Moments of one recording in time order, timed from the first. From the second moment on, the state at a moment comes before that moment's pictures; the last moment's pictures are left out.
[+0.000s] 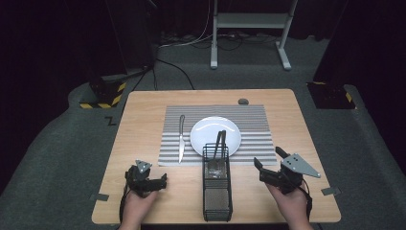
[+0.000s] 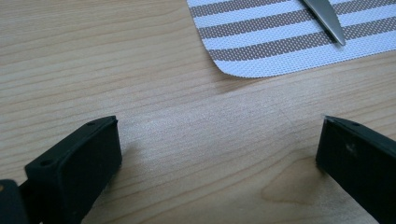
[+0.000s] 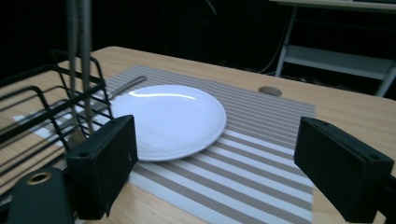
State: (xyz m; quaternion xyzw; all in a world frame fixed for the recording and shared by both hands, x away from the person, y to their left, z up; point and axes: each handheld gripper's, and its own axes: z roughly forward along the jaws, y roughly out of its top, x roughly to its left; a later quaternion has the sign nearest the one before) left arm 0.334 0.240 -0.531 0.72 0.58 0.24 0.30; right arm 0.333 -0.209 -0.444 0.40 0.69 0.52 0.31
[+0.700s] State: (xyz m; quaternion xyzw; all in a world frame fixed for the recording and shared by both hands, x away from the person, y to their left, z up) left arm 0.332 0.240 -0.531 0.72 0.57 0.24 0.30; right arm 0.339 -0.153 -0.418 0.34 0.68 0.56 0.32
